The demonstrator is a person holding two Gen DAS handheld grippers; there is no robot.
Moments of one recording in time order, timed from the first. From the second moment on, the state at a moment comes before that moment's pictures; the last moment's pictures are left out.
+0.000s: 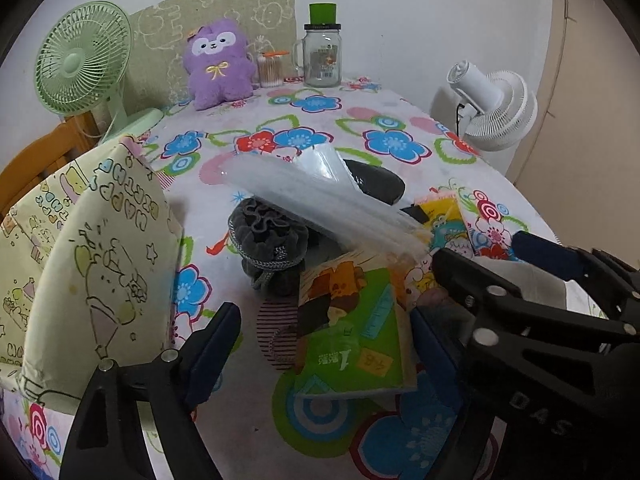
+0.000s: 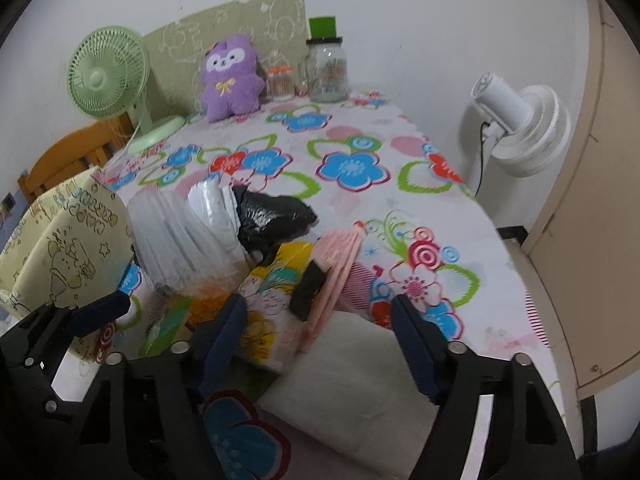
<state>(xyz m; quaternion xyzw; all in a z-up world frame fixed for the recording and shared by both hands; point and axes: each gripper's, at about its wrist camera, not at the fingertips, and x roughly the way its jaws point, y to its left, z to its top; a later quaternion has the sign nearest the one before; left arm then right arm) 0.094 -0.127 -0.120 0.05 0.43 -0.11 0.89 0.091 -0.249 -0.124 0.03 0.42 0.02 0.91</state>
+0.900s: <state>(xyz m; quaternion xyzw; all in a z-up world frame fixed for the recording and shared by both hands) 0.080 -0.122 -0.117 0.04 0.43 -0.14 0.89 0.080 -0.234 -0.115 0.02 0.41 0.04 0.91</state>
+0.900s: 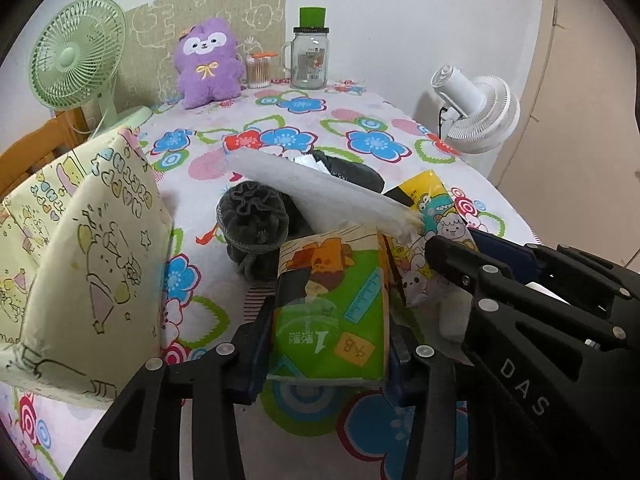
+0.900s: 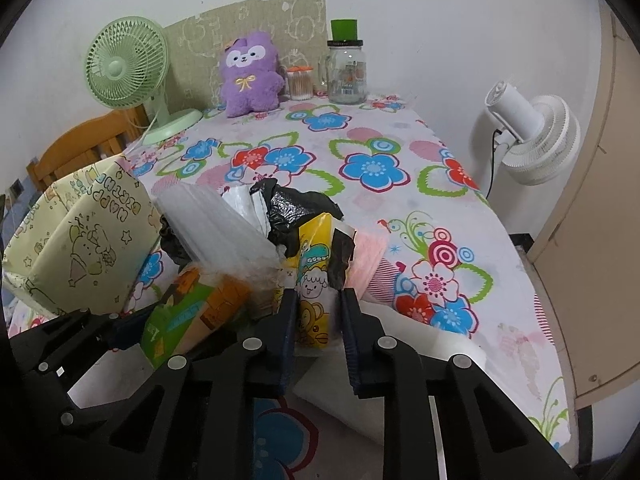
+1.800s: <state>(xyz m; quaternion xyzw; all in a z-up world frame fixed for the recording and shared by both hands) 0.045 -0.124 -0.076 0.04 0.38 -0.15 0.91 0.035 -0.237 -0.070 0.01 0.36 0.01 0.93</state>
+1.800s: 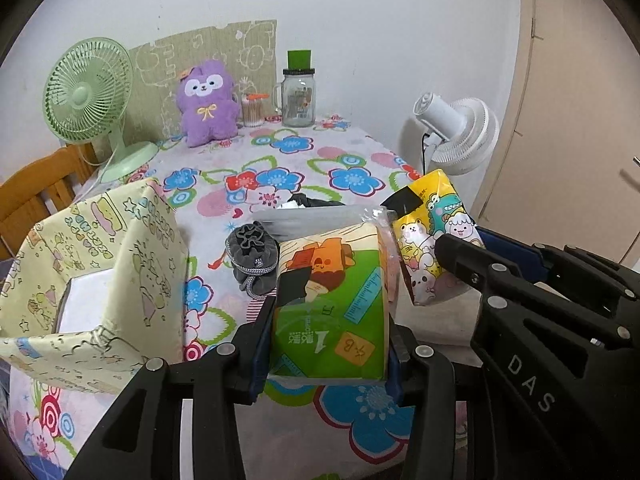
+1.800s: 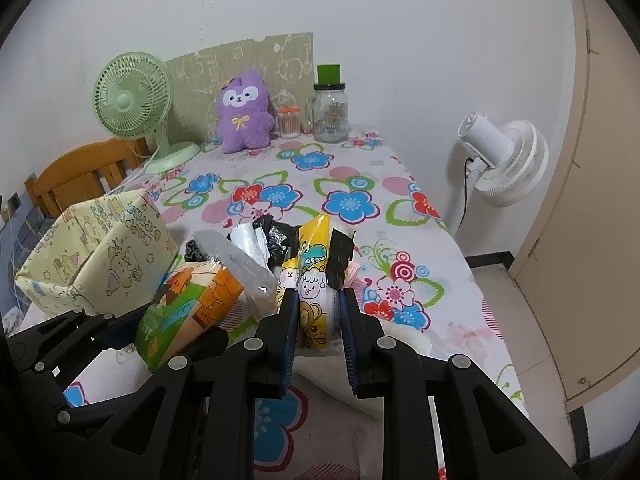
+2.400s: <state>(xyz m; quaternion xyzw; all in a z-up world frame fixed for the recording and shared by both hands) 0.031 -0.110 -0.044 0.05 0.35 -0.14 0.93 0.018 -0.222 -0.036 0.01 0.33 0.01 0.94</state>
